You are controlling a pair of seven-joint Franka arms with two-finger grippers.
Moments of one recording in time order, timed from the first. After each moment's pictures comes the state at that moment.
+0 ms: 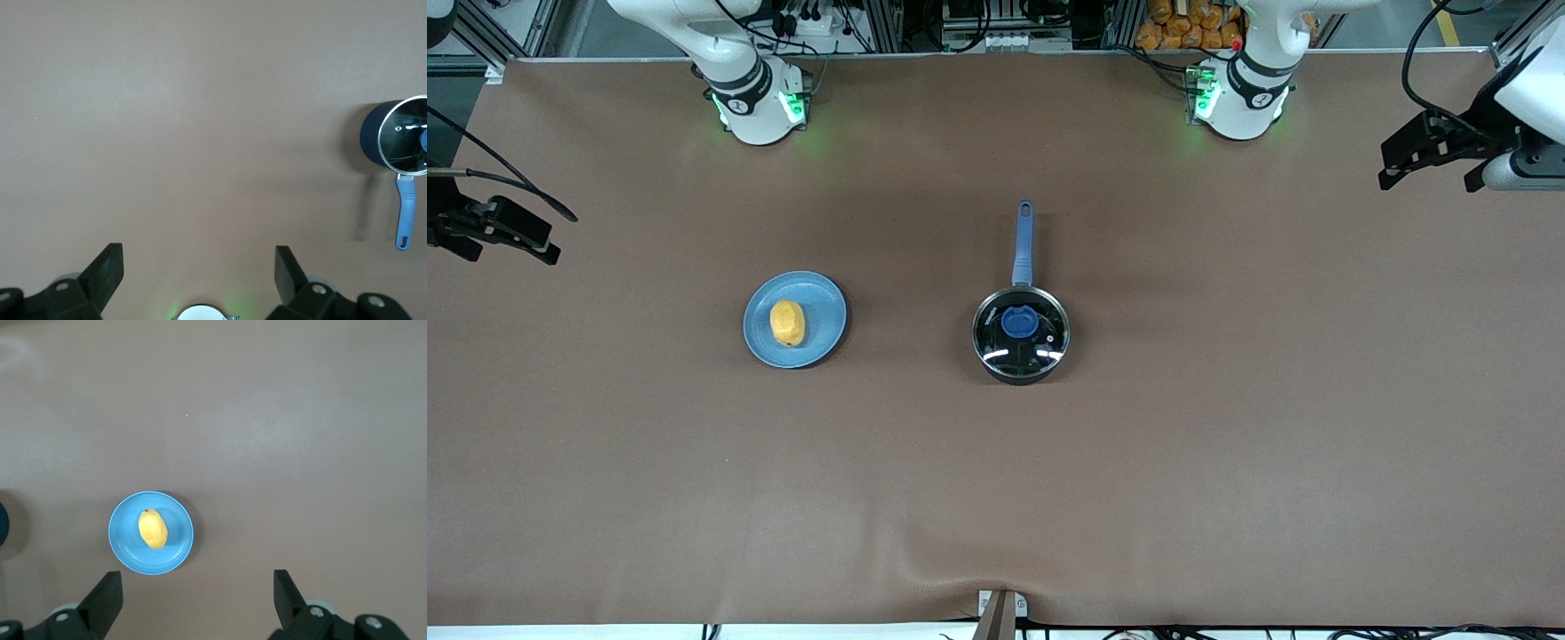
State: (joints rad) left arm -0.04 -0.08 -0.07 -1.55 -0.01 1.45 -0.08; right arm 0.05 0.00 -0.09 -1.56 0.01 1.61 0.02
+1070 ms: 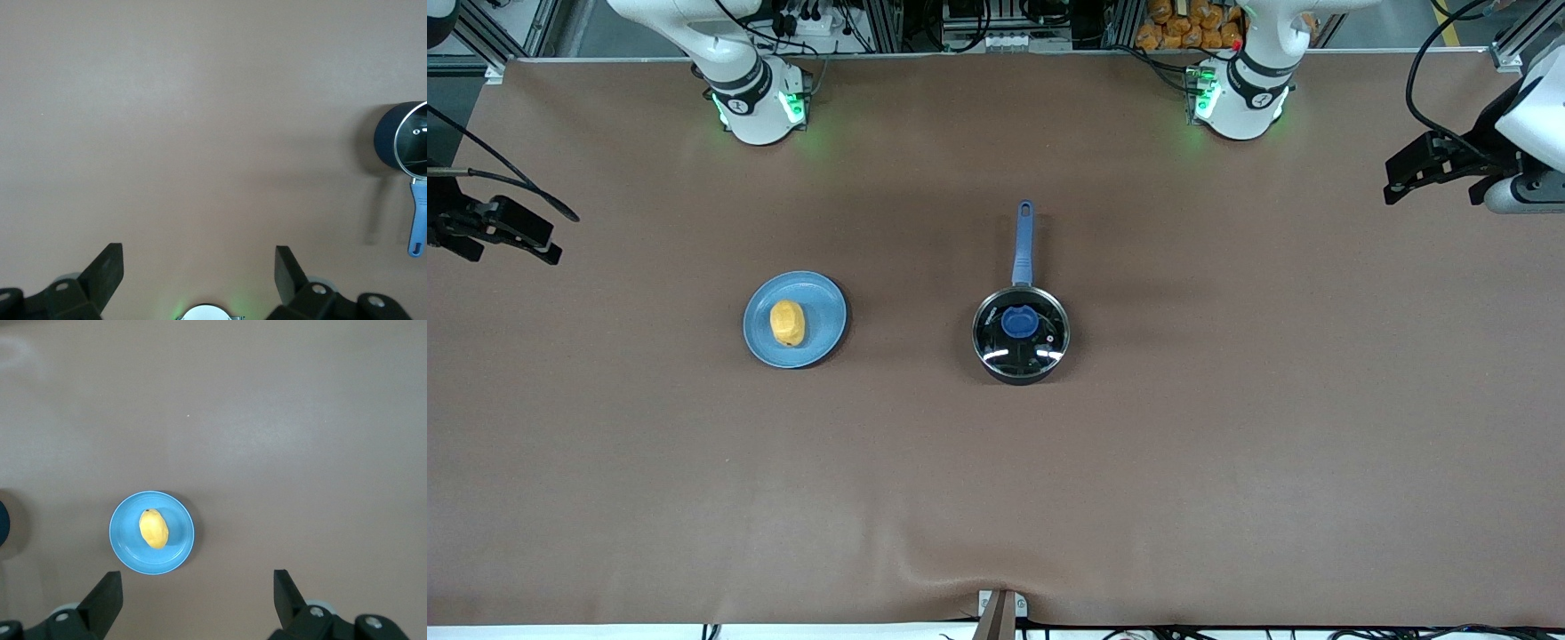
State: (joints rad) left arm -0.03 -0.05 -0.07 -1.54 0.01 1.45 -0.08; right arm 0.05 0.00 -0.08 -1.56 0.02 1.61 0.02
